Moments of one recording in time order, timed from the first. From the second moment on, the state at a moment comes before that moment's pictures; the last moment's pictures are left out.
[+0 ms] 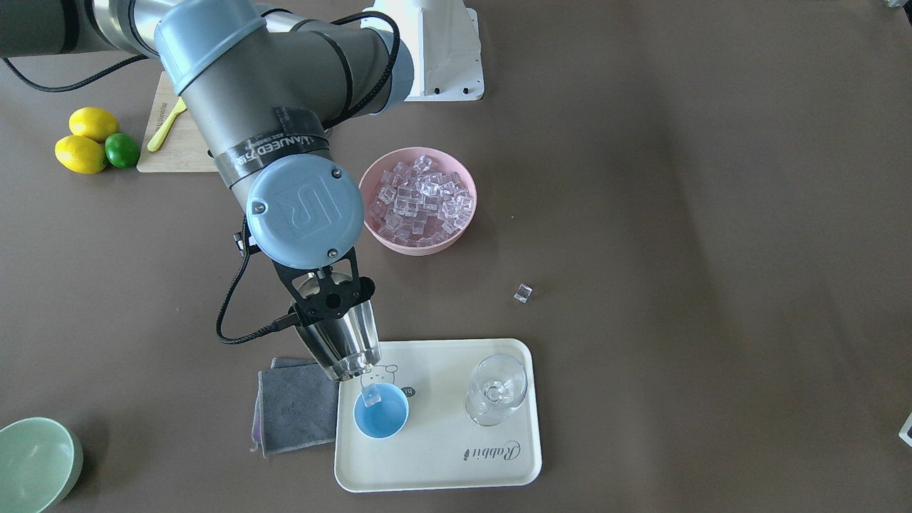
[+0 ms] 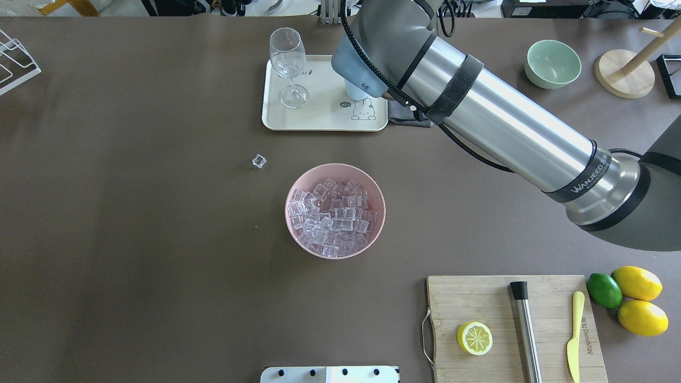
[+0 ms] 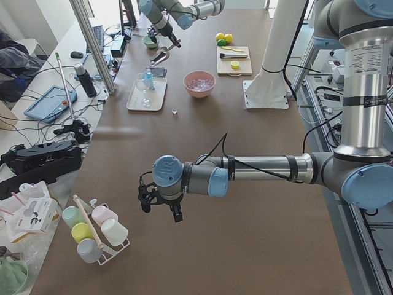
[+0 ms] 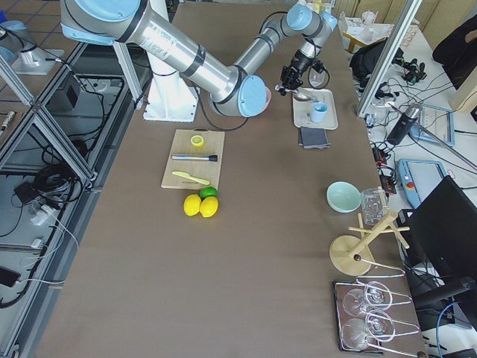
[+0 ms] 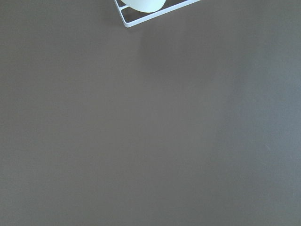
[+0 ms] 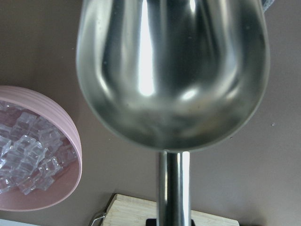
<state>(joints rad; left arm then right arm) -1.57 -1.51 -1.60 -1.70 -2.45 -0.41 0.87 -0.41 1.22 -2.47 2.20 0.08</state>
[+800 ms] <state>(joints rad) -1.56 -1.51 -1.63 -1.69 -2.44 -0.46 0.88 -0.44 1.28 -2.46 2.20 0.09</state>
